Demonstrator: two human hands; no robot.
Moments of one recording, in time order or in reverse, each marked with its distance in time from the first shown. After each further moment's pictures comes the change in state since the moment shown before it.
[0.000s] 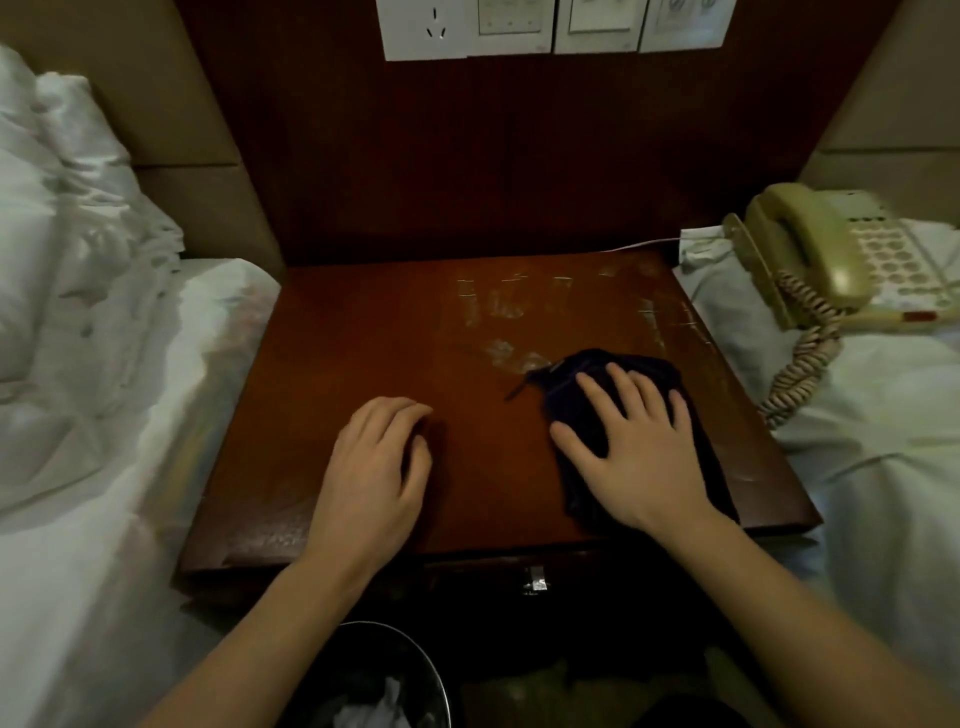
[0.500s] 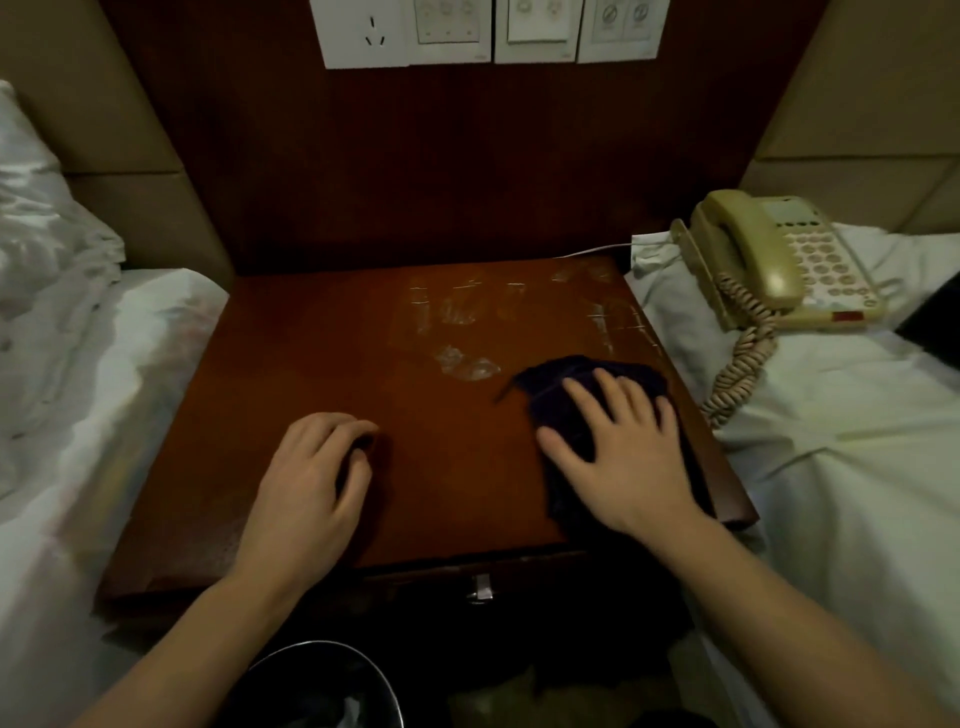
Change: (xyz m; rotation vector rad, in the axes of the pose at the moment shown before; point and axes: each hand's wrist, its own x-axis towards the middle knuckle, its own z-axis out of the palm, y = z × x) left_hand -0.002 0.003 -0.002 0.009 0.013 0.011; right_hand -0.006 0.037 -0.004 0.011 0.019 0.014
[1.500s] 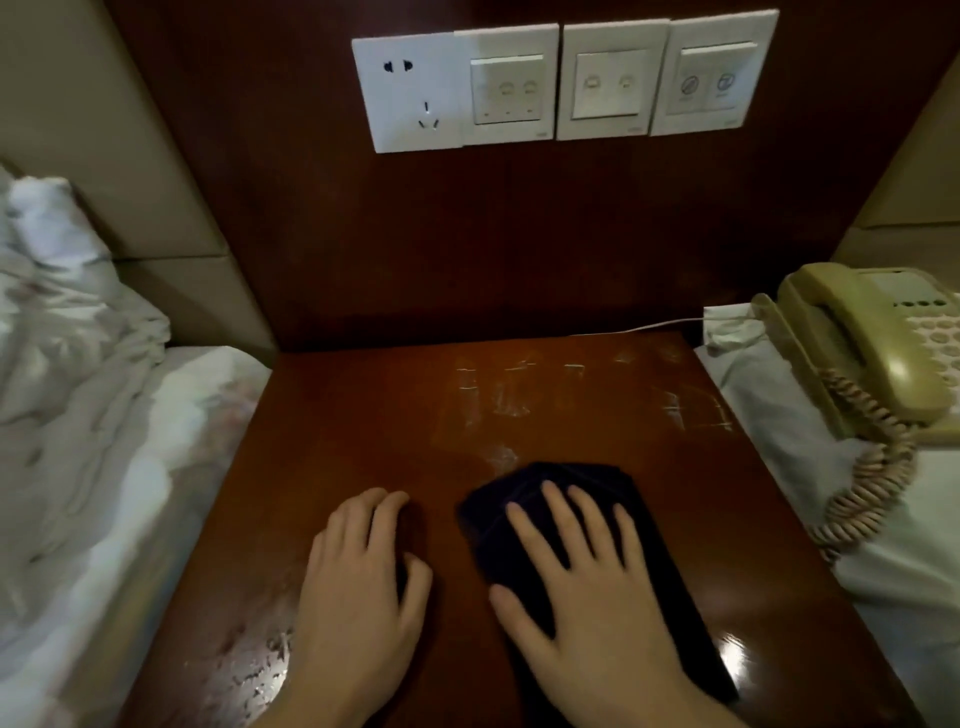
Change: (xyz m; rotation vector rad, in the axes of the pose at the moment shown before) left_hand 0.039 -0.010 0.020 0.217 -0.008 -0.104; right_hand 0.015 -0.083 0.017 0.025 -0.015 -0.234
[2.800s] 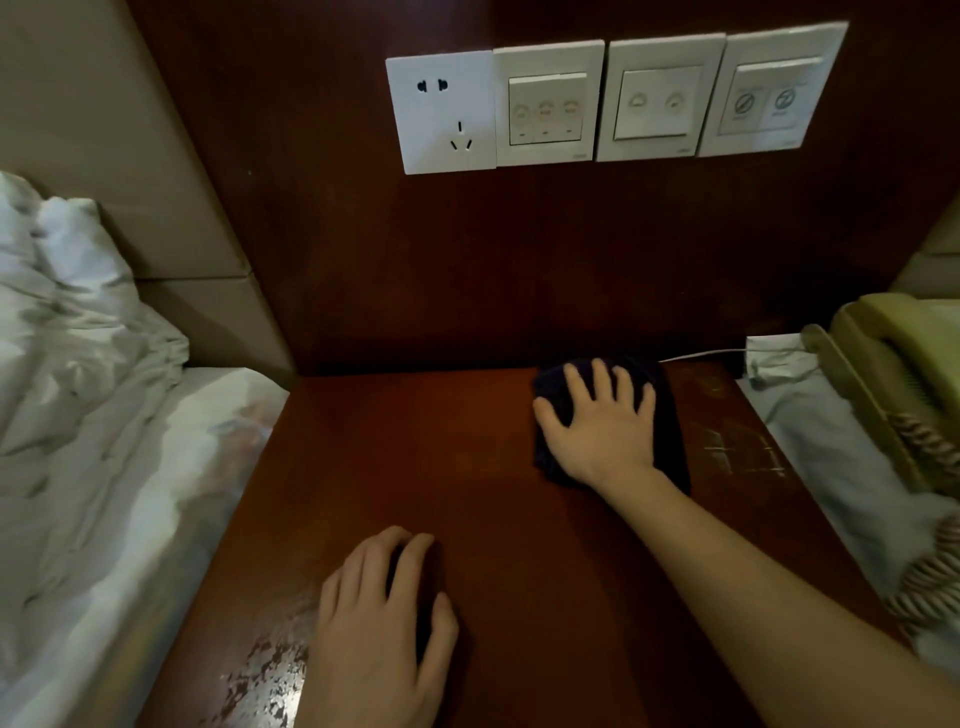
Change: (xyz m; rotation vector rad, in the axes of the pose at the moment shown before) left_hand 0.006 -0.012 0.019 0.110 0.113 0.076; right_hand 0.193 0.045 -0.007 -0.022 0.000 0.252
